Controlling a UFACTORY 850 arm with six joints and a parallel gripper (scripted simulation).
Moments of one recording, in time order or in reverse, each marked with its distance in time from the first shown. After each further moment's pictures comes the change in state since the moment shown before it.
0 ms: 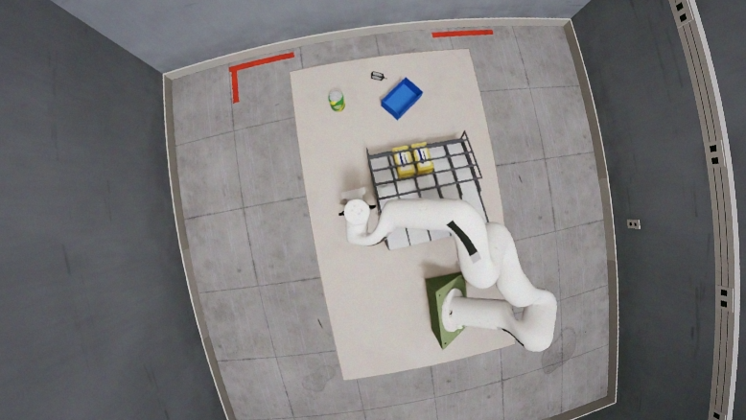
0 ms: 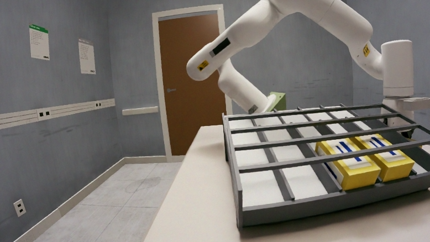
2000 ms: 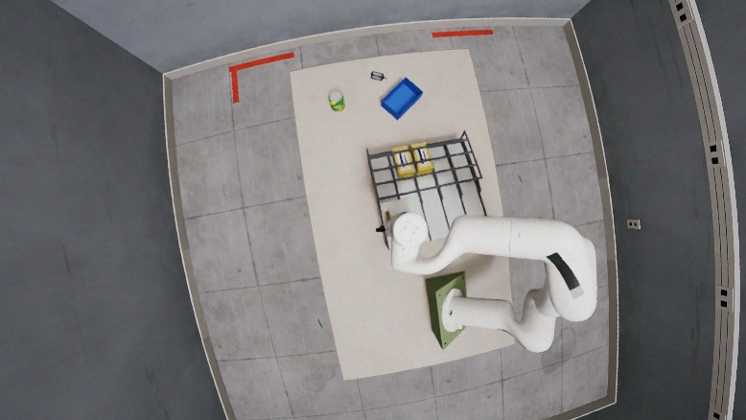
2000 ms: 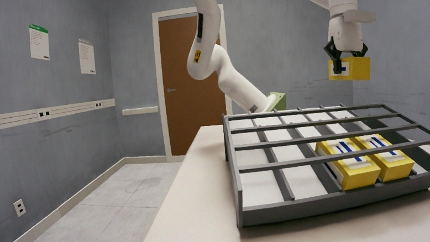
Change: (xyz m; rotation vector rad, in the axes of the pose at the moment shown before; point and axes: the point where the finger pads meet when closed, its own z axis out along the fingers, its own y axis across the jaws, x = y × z) arm -0.073 0.128 -0.248 -0.030 -0.033 -0.004
